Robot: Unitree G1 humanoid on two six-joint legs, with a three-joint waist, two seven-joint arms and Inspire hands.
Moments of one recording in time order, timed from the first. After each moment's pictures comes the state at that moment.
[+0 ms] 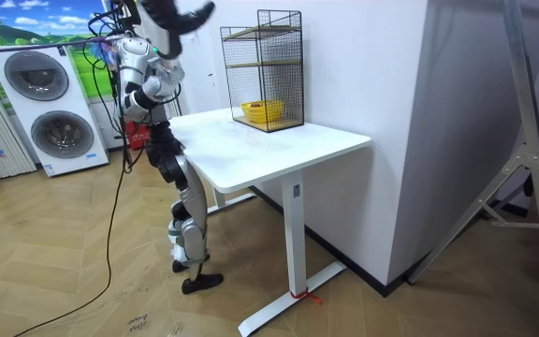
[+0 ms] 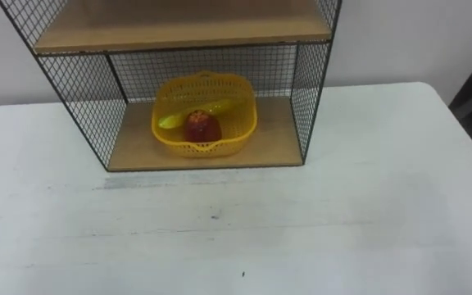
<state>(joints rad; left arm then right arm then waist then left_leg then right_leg) 0.42 0.49 1.28 -0.19 -0.75 -0.28 0.75 0.42 -0.49 -1.15 -0.31 0.49 -0.25 -0.92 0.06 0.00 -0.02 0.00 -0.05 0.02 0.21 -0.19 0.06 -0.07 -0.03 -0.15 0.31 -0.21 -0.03</state>
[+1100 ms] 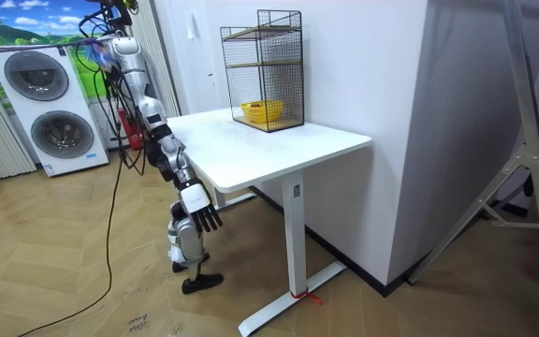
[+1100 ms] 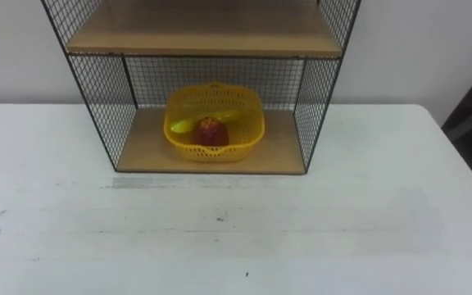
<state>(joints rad) 0.19 0.18 0.11 1.11 -0.07 0.06 0.27 0.06 -0.21 -0.05 1.31 0.21 0.06 -0.23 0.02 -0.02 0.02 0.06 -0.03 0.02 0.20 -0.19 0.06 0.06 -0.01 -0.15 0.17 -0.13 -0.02</state>
